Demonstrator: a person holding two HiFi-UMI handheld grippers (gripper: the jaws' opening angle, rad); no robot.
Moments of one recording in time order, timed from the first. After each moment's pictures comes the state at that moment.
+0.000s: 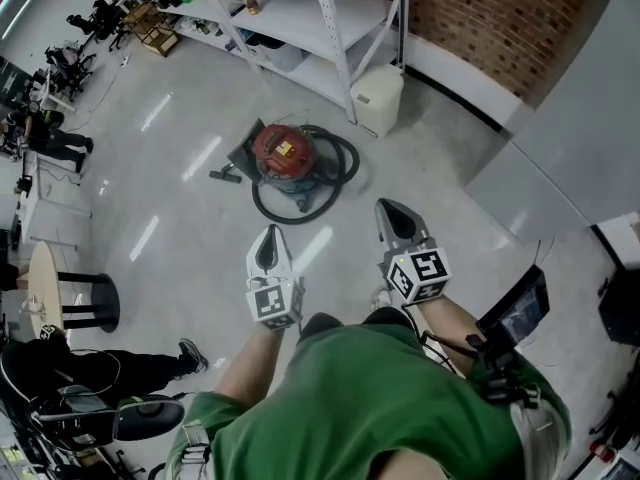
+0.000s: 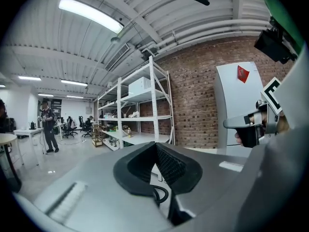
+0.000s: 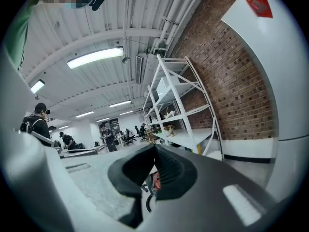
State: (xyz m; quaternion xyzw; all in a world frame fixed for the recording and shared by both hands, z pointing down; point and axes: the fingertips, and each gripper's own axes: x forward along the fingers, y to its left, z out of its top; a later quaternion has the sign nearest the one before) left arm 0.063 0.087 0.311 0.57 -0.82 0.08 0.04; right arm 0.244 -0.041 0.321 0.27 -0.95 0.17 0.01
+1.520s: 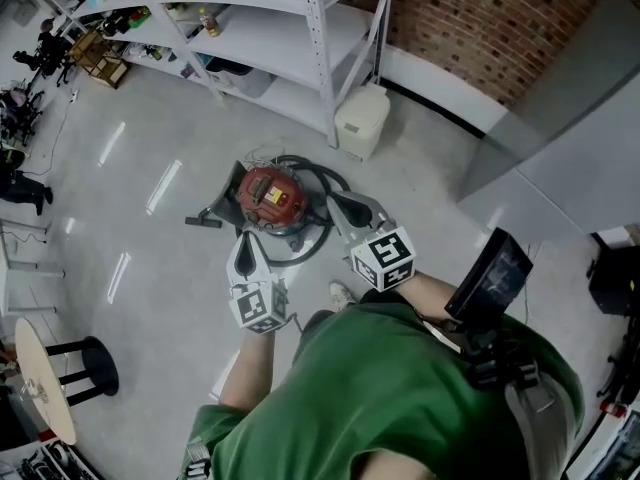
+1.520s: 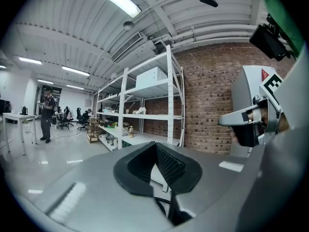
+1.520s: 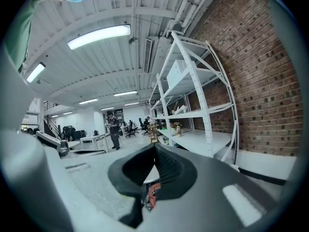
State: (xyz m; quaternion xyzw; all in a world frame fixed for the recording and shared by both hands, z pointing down) left arm -0.162 -0.054 0.365 0.57 -0.82 0.04 0.06; right arm -0.006 -0.167 0.332 0.24 -0.96 0.11 0.05
